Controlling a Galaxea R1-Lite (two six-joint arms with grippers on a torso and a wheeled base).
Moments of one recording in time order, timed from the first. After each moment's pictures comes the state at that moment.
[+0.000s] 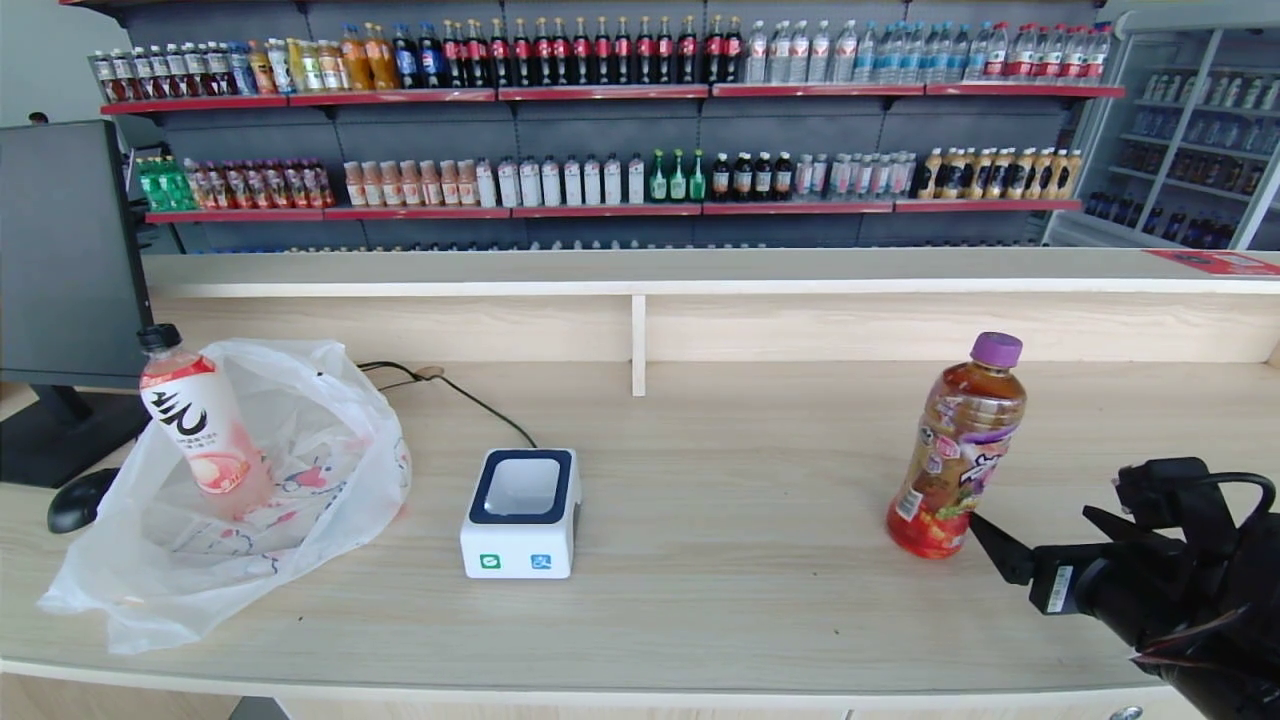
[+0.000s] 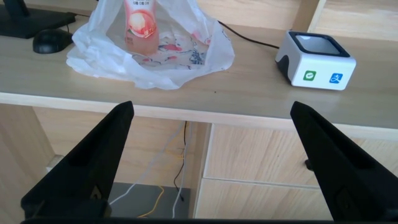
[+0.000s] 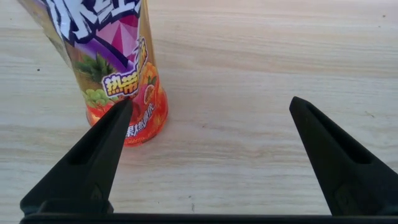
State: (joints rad) left arm 0.00 0.00 0.00 0.00 0.00 -0.02; right arm 0.13 1.78 0.00 -1.57 -0.16 -0.05
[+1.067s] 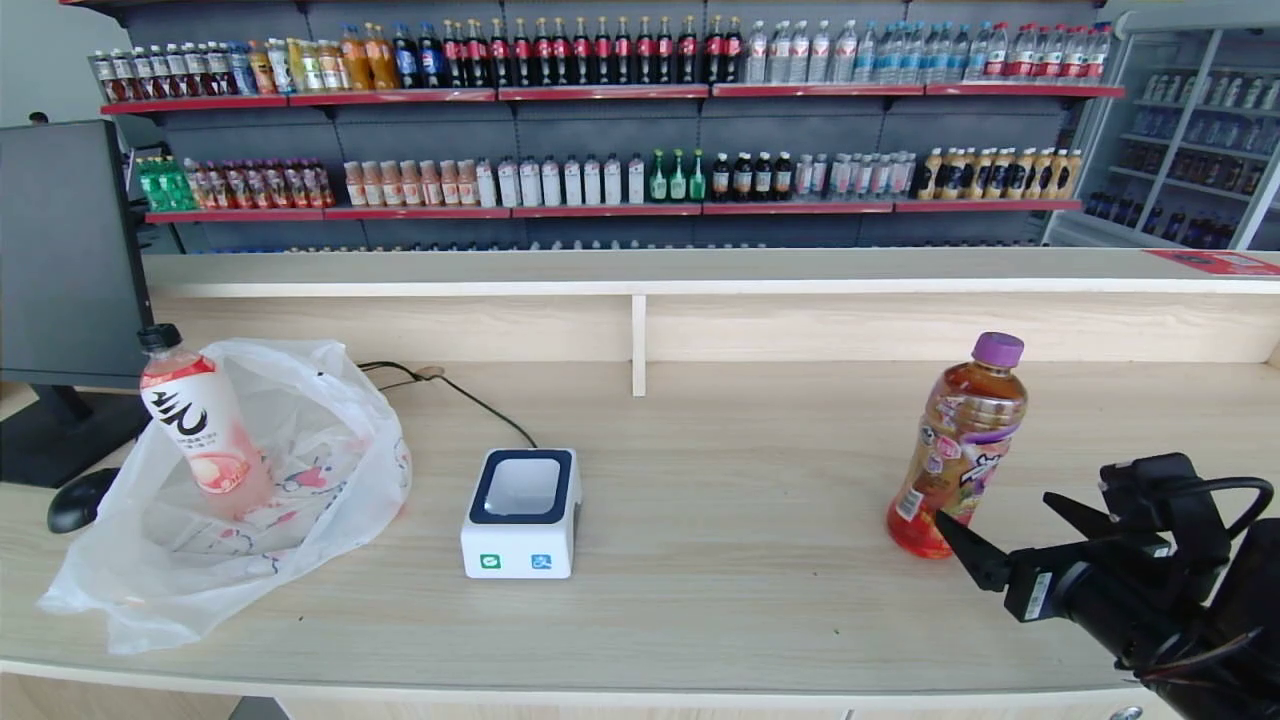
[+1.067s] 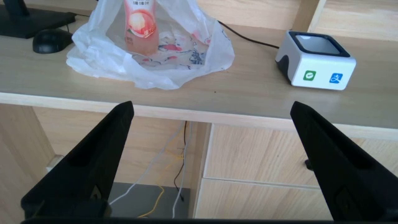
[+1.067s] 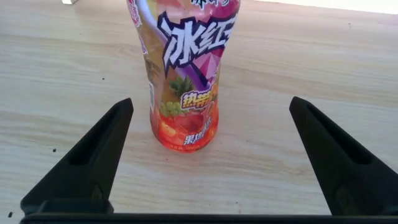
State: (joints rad) left arm 0.00 0.00 0.00 0.00 0.00 -0.02; right arm 0.27 1.73 0.00 -1.57 -0.16 -0.04
